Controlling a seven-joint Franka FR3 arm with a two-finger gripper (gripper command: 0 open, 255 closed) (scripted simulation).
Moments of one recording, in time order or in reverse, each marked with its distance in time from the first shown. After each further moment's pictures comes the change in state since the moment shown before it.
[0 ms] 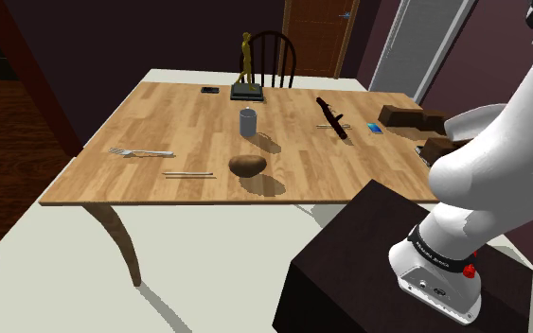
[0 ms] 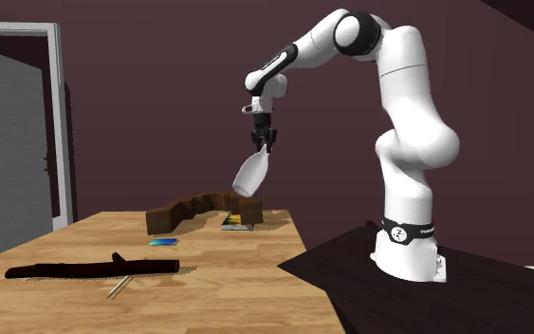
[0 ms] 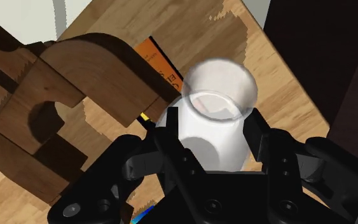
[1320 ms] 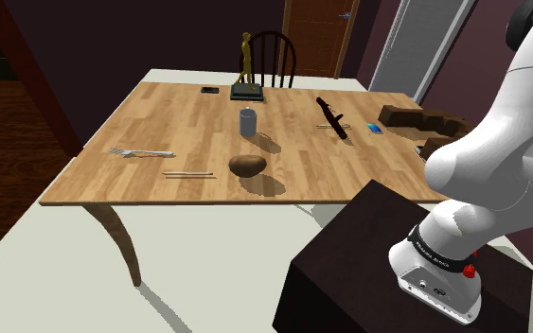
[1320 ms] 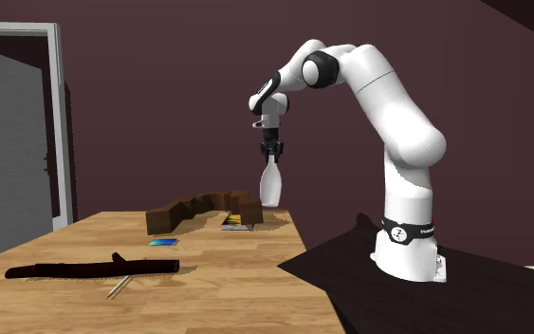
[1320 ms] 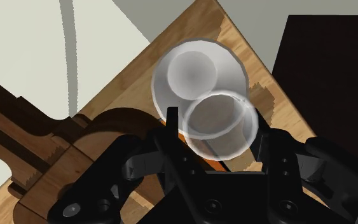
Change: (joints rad) arm -0.316 0.348 0.033 0.246 0.260 0.003 -0.314
